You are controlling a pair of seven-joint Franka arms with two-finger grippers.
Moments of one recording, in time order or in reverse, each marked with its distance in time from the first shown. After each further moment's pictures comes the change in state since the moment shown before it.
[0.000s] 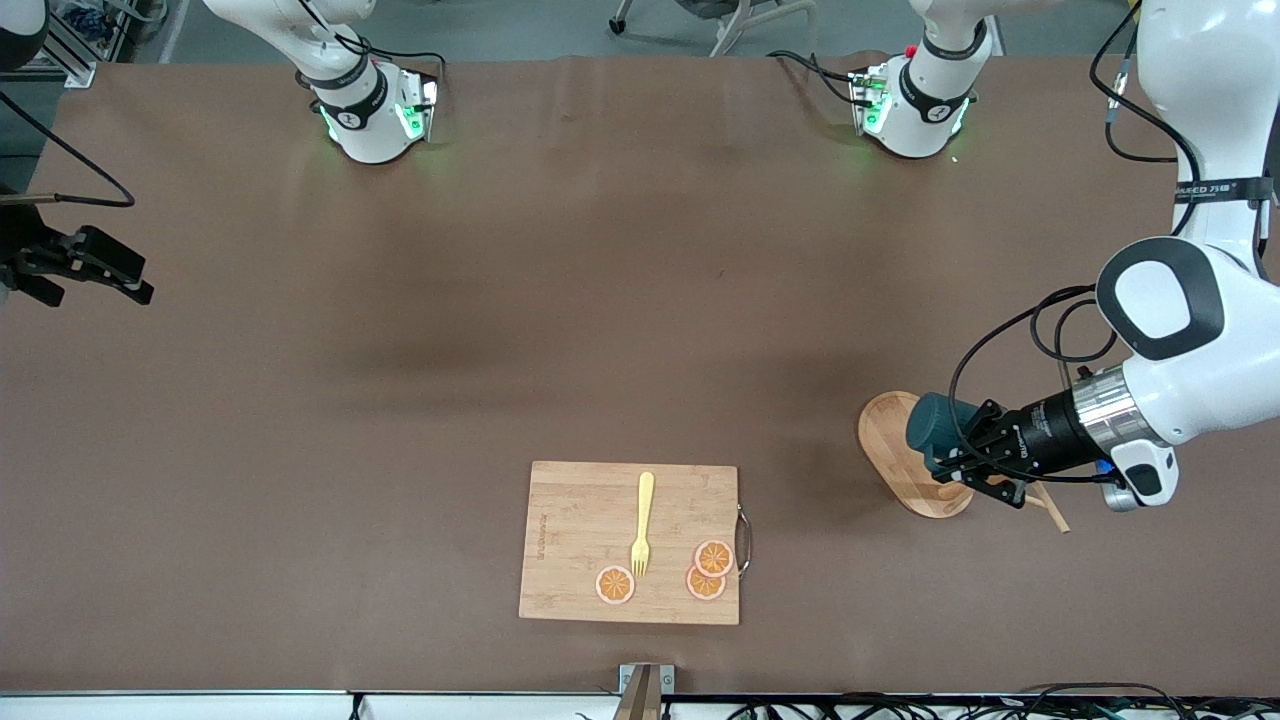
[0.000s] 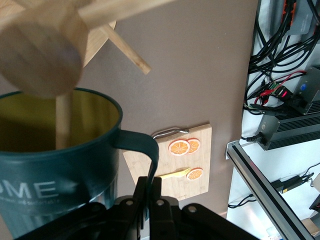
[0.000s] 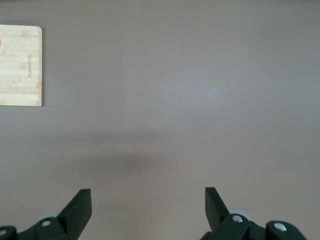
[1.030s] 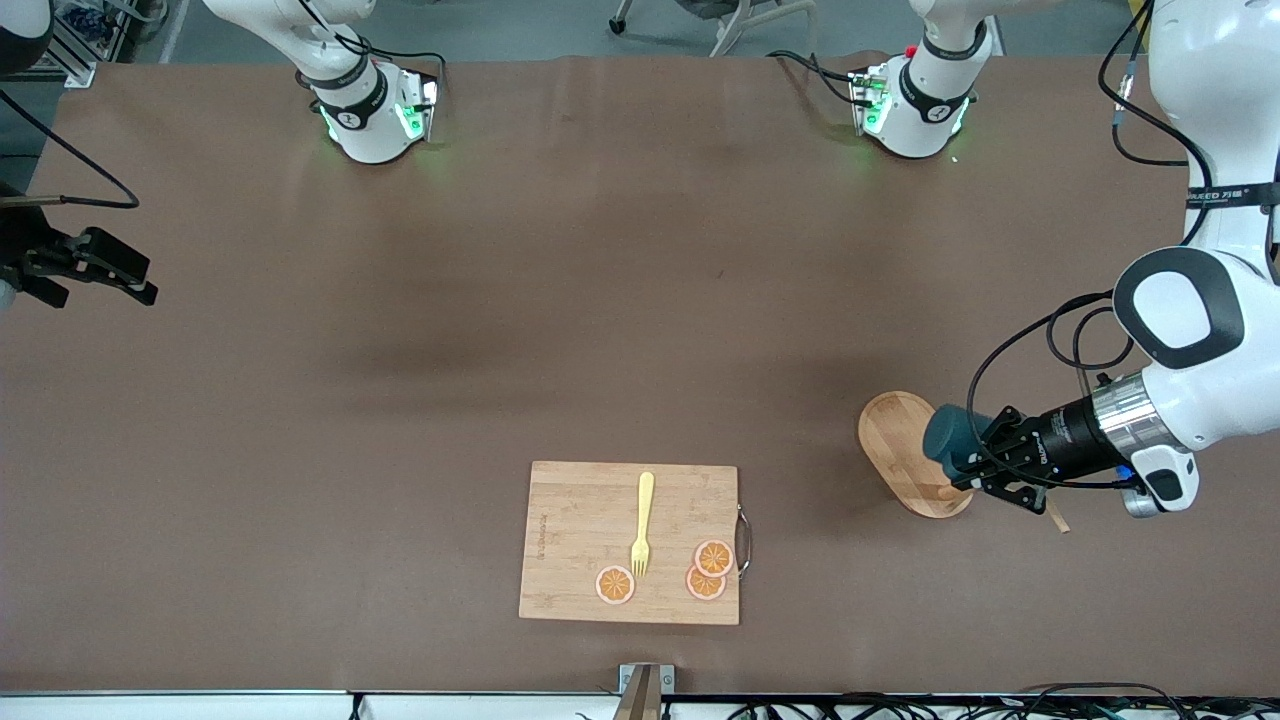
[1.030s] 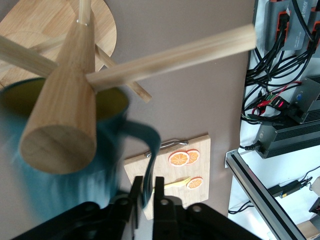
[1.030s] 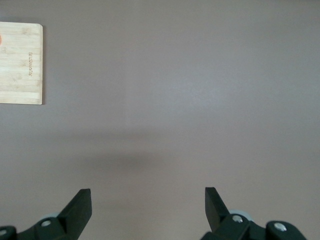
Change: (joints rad) left arm 0.030 0.016 0.005 0.000 0.000 0.008 0.060; right arm 0.004 0.002 0.004 -0.002 0.000 -0.006 -0.002
